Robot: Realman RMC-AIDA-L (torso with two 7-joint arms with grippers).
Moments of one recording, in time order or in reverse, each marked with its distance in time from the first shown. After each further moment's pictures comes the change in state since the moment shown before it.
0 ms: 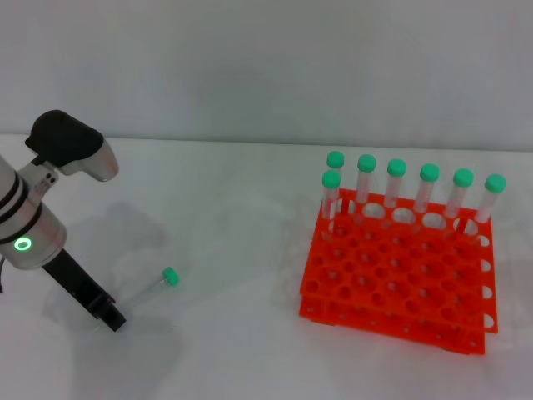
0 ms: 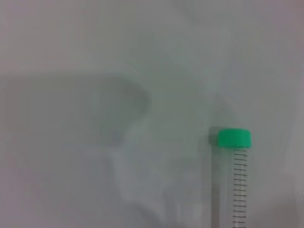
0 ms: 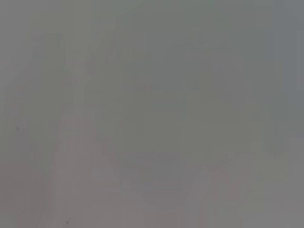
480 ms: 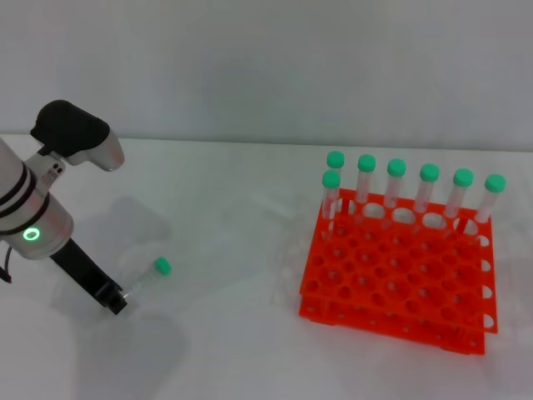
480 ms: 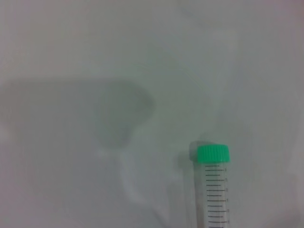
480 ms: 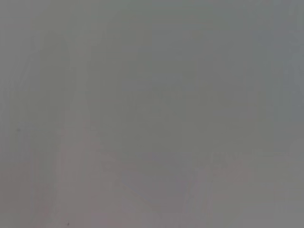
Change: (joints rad) left arm -0.016 0.001 0.000 0.009 -0.006 -0.023 -0.029; right arm 0.005 0.000 0.000 0.000 0.000 0.000 0.001
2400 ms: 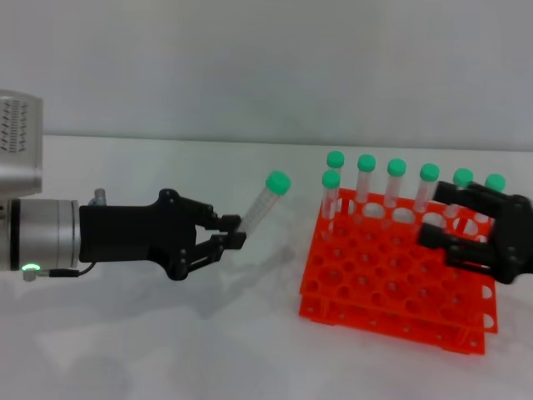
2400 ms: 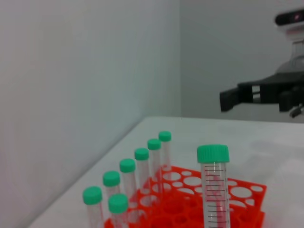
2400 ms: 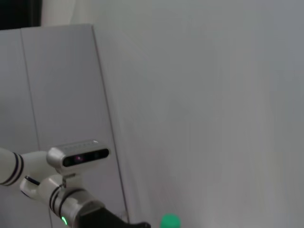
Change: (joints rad) left arm 0.302 -0.014 -0.002 -0.039 -0.982 0.487 0.930; right arm 0.177 -0.117 -0.317 -0.190 -0.494 -0.251 0.677
